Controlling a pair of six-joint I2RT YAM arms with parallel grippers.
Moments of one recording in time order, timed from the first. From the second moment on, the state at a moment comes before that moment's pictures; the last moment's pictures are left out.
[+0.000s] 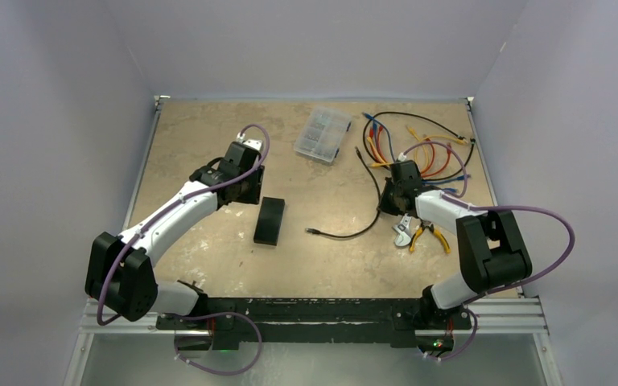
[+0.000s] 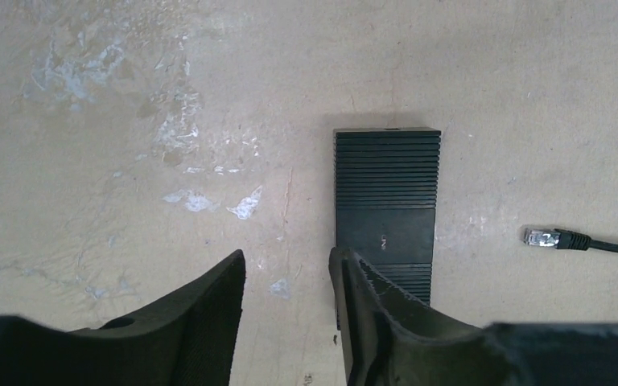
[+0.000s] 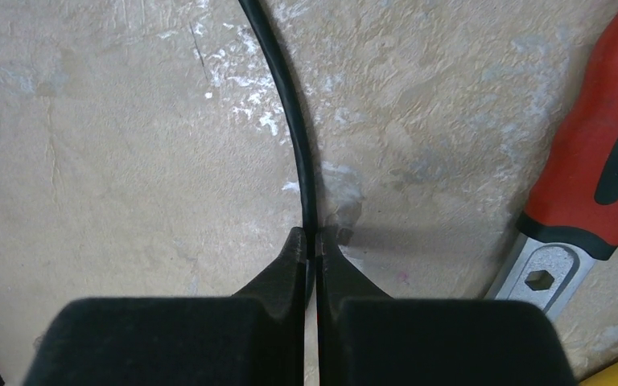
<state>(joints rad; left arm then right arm) -0.47 1.37 1.03 -0.63 -0.21 -0.25 0.27 1.53 0.74 -0.19 0.05 0.57</state>
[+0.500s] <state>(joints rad) -0.47 1.37 1.04 -0.63 -0.22 -0.22 0.27 1.48 0.82 -0.24 -0.02 0.51</state>
